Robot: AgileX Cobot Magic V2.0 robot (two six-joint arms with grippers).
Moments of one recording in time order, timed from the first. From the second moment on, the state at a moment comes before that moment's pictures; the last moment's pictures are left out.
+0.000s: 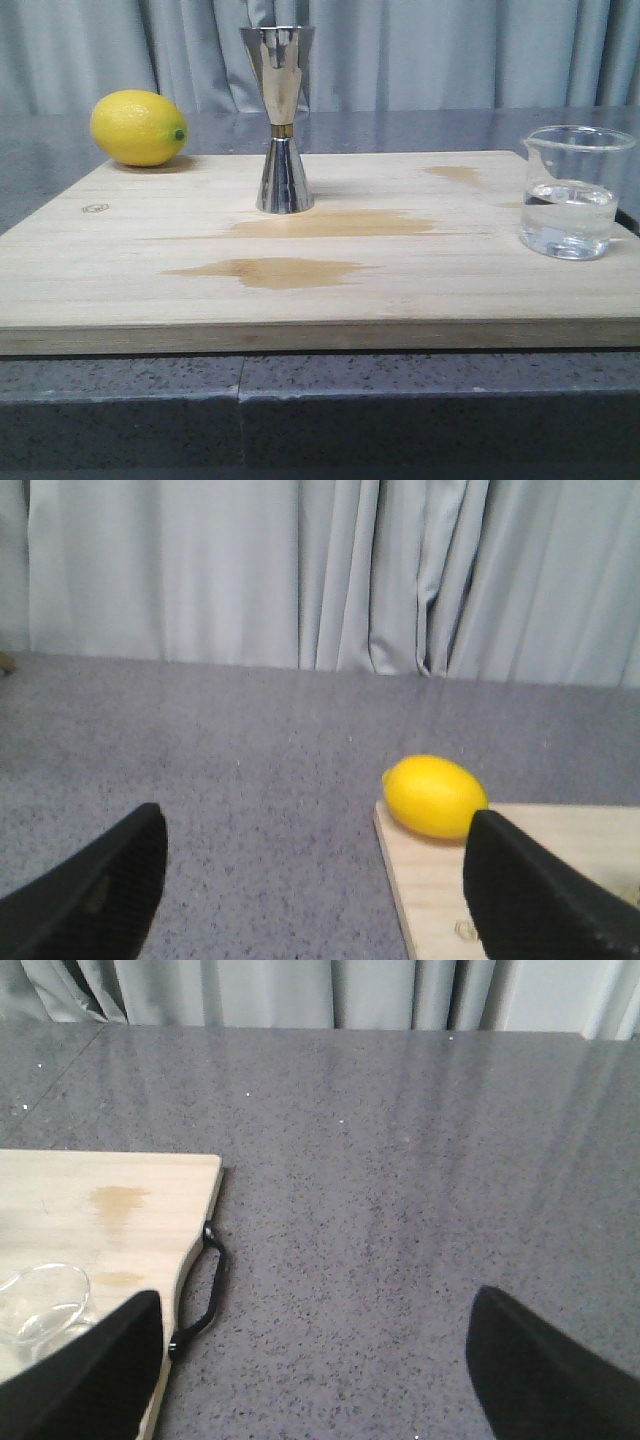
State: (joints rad) left arm -0.04 0.38 -0.63 -0.23 0.49 0.12; right arm 0.02 0.33 -0.60 -0.06 0.69 -0.03
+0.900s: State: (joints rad) left arm -0.04 1.27 -0.77 -1.38 0.95 1.63; right arm 0.02 0.38 -0.62 0.00 0.72 -0.03
